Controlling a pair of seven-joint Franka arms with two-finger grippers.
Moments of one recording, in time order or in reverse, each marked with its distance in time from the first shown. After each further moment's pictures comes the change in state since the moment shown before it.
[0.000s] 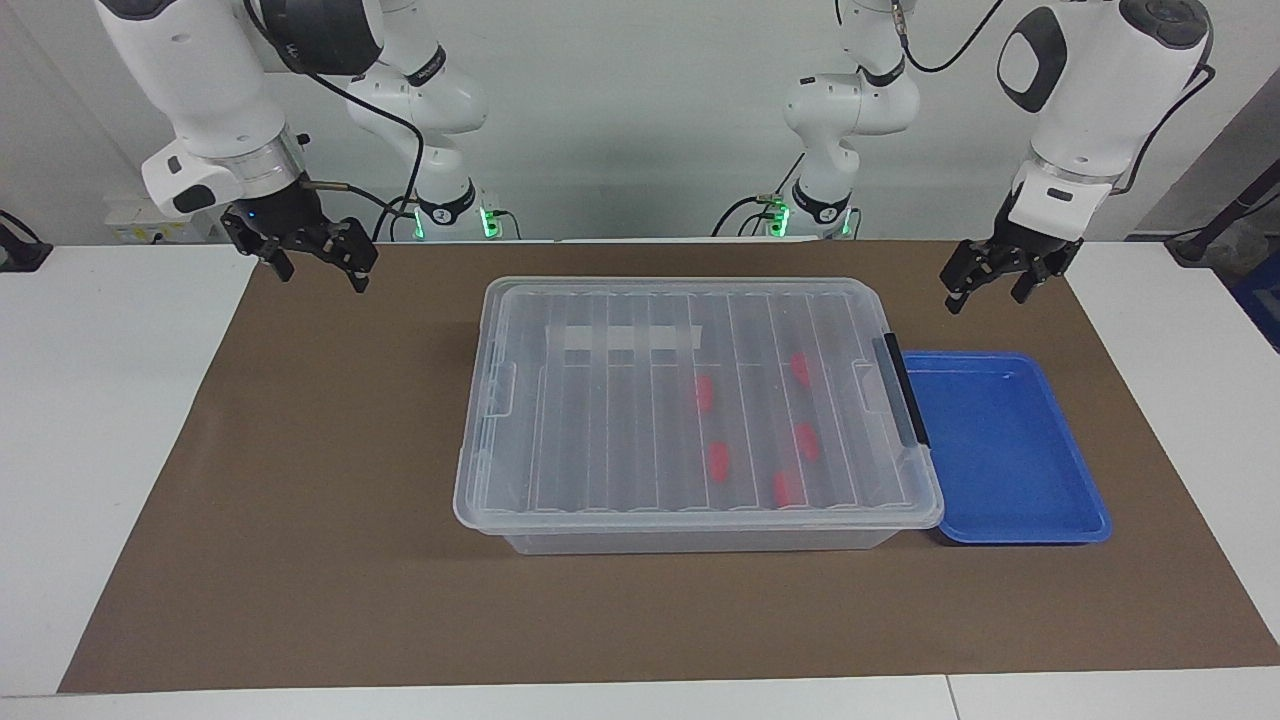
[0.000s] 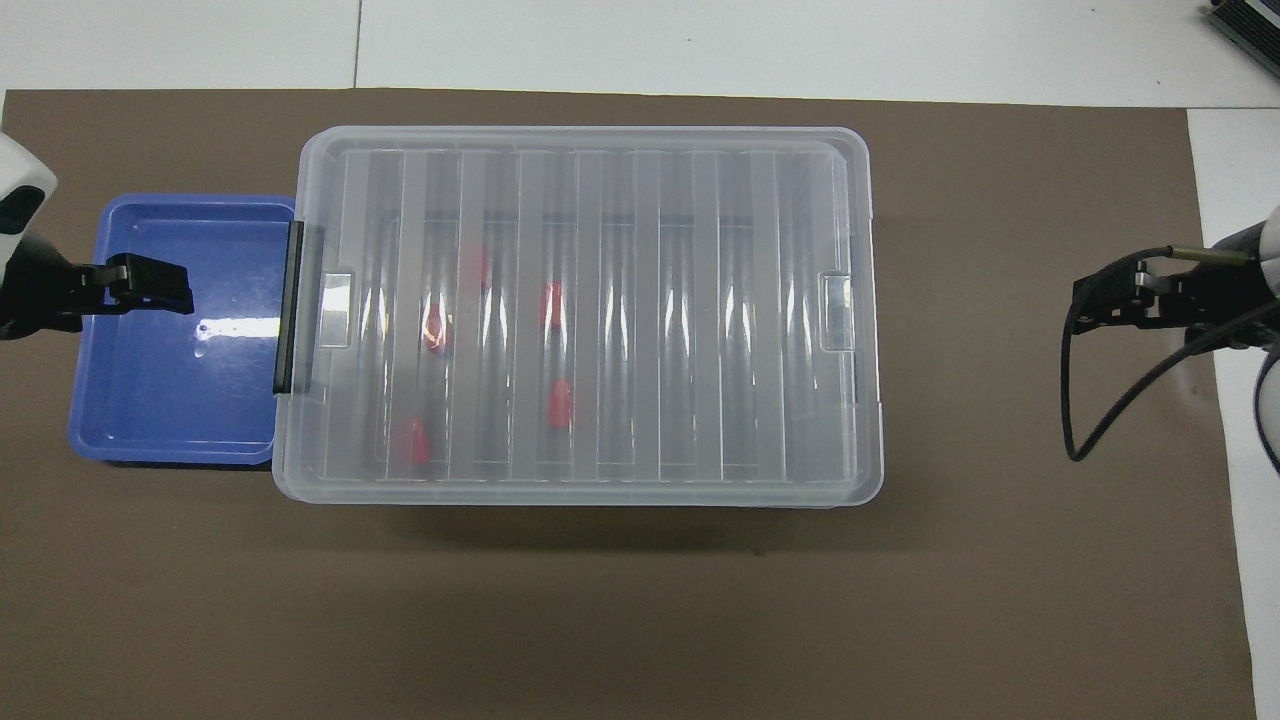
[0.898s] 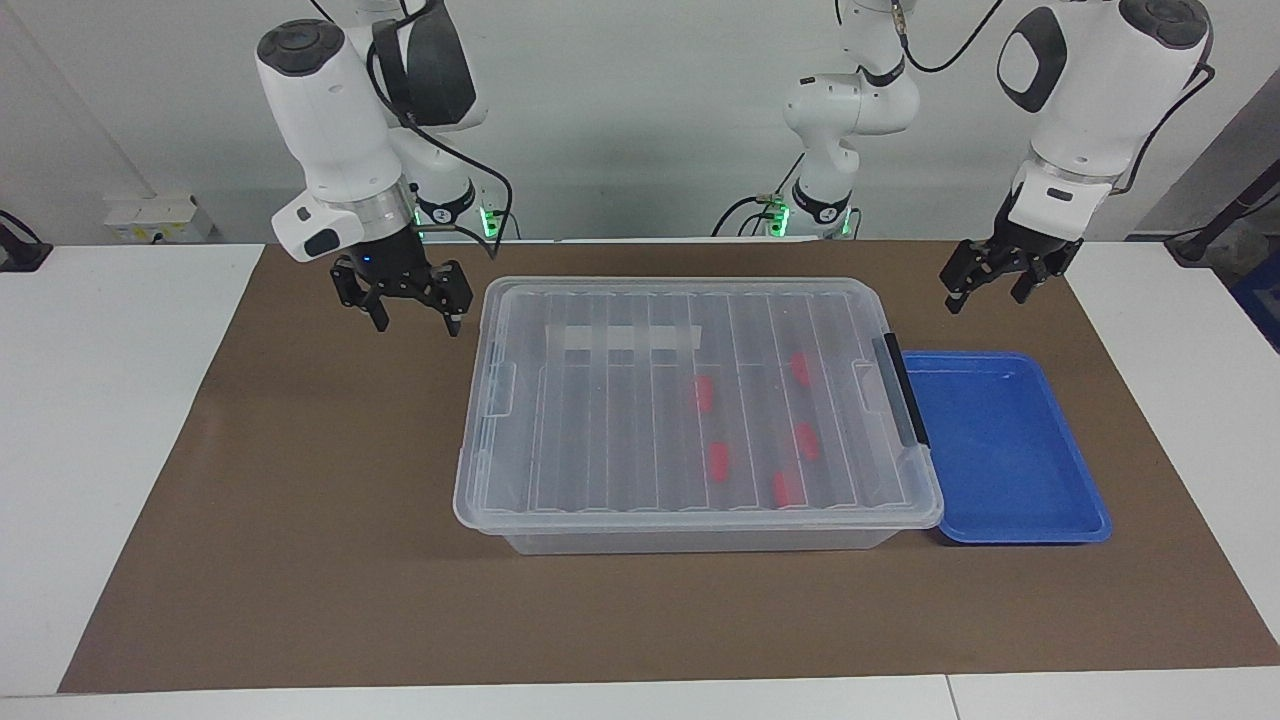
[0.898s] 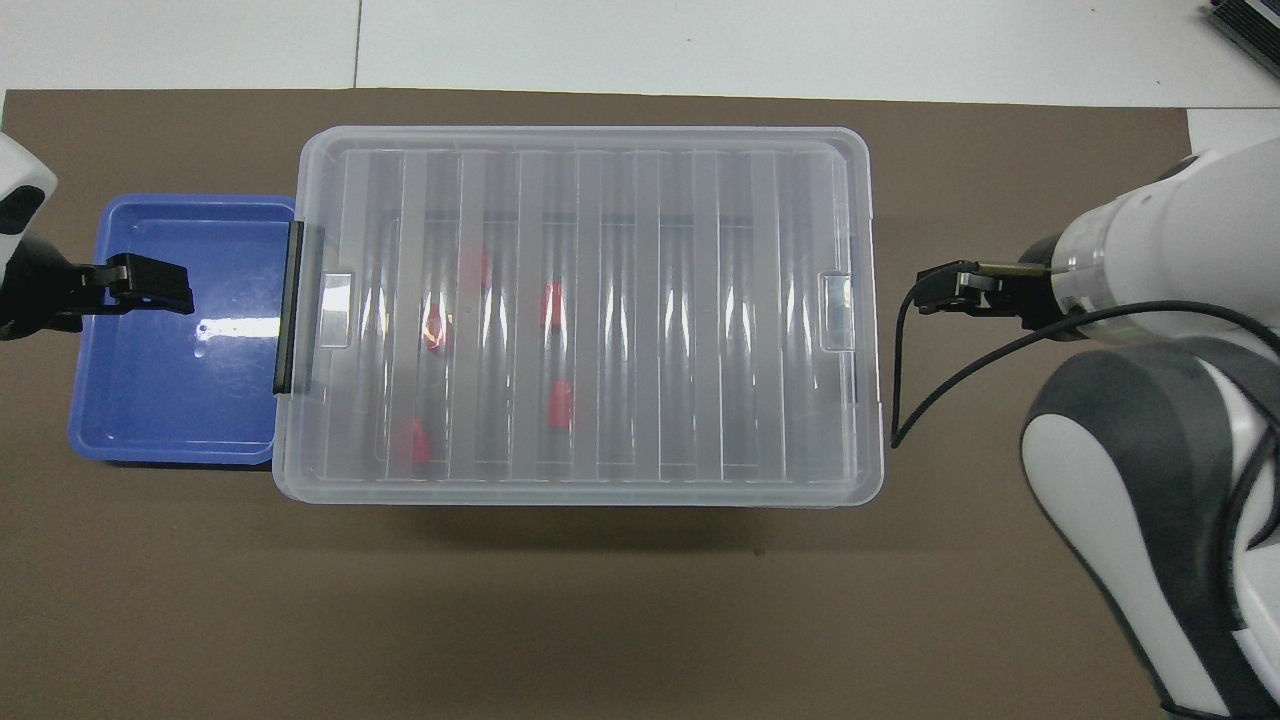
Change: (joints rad) left arm 0.000 0.000 0.000 0.000 0.000 0.000 0.000; right arm 0.160 -0.009 0.009 -0.242 0.032 0.405 0.127
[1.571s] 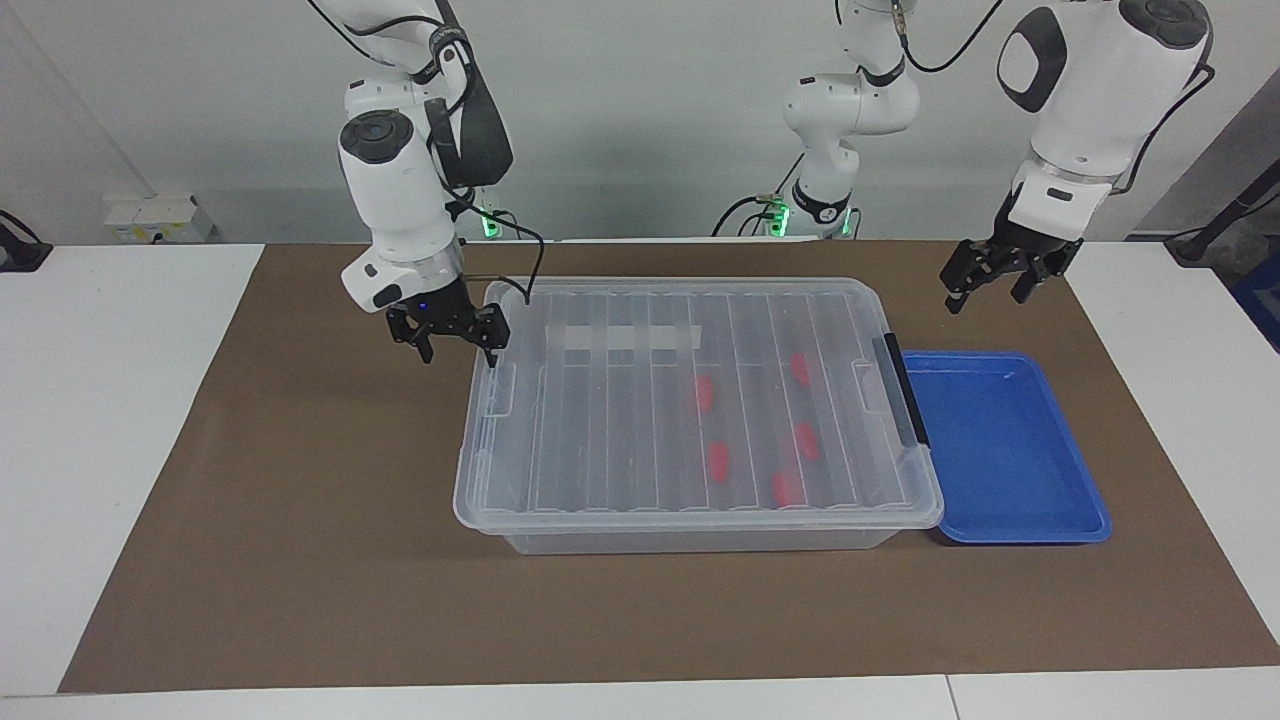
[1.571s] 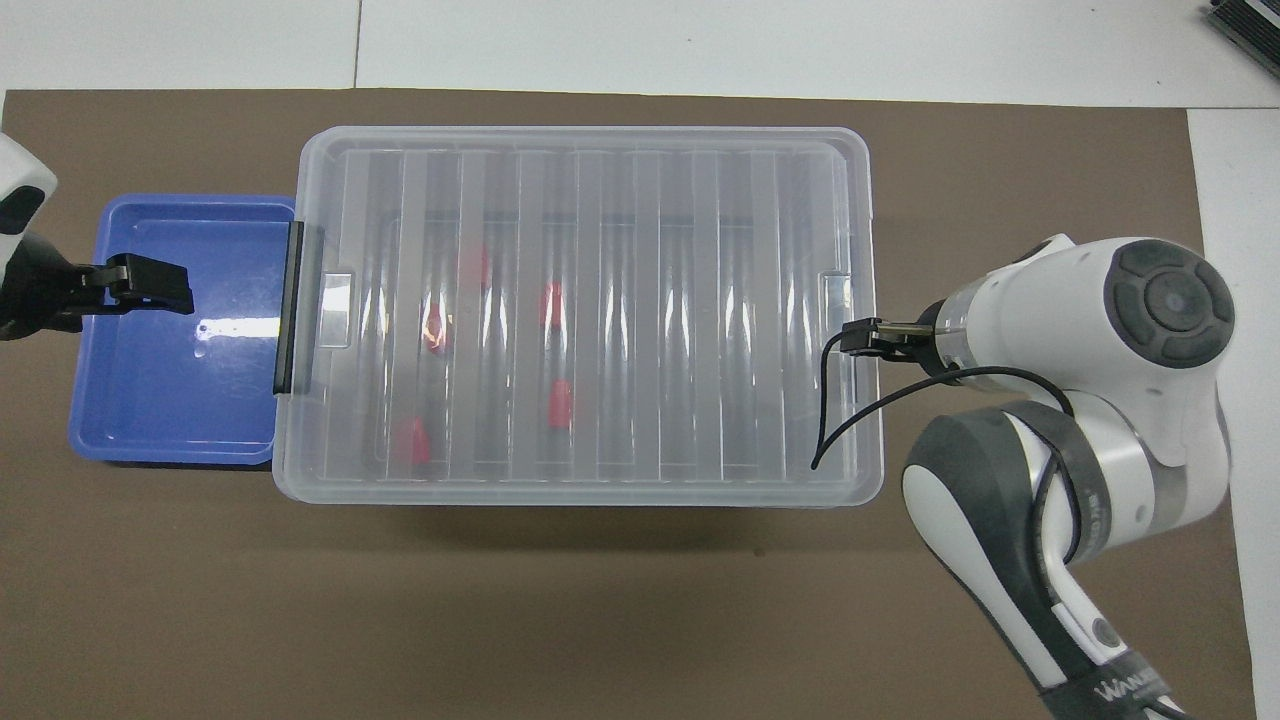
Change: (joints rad) left arm 0.000 0.000 0.000 0.000 0.000 0.000 0.000; right arm 0.028 -0.008 -0.001 -0.210 -0.003 0.162 0.018
